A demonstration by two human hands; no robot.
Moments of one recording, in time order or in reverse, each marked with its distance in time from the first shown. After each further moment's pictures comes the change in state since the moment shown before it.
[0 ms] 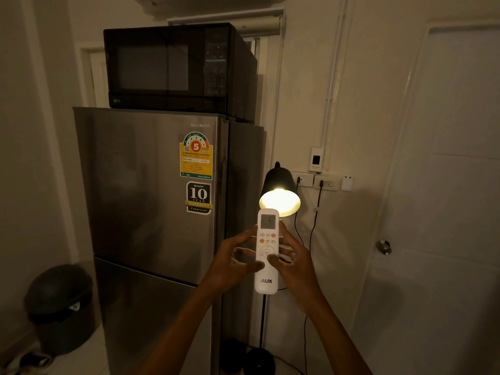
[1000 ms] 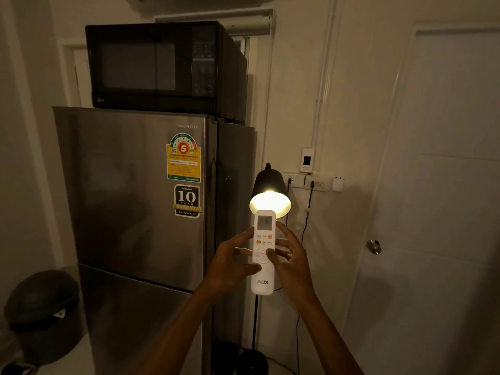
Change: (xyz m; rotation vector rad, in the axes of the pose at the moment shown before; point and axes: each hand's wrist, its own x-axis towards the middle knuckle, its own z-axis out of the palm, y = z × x) left_hand 0.014 0.000 0.018 -0.017 -0.003 0.012; right_hand 0.011 0.004 -0.008 0.025 0.137 0.004
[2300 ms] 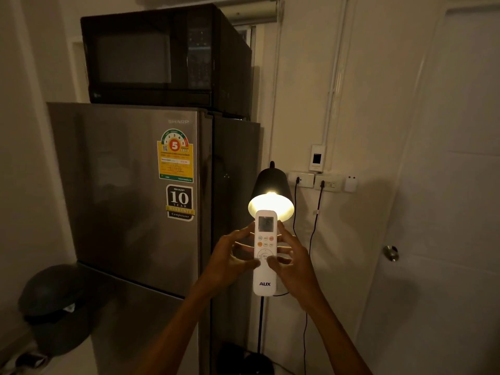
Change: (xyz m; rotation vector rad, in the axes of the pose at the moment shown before) left_hand 0.051 -0.028 0.013 0.096 0.040 -0.005; right_hand 0.053 0.036 -0.019 -0.045 -0.150 -0.022
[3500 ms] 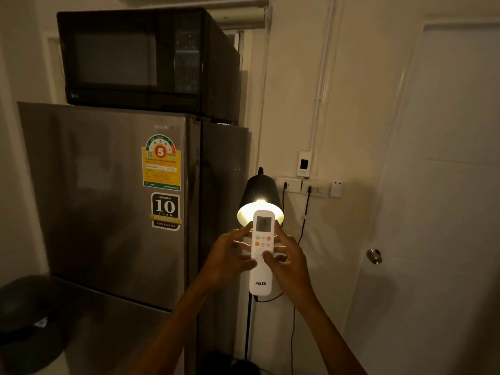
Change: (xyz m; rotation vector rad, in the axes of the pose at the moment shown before) left_hand 0.031 0.008 0.008 -0.004 -0.019 0.005; right_hand 0.015 -0.010 -0.005 -0.095 0.136 -0.020
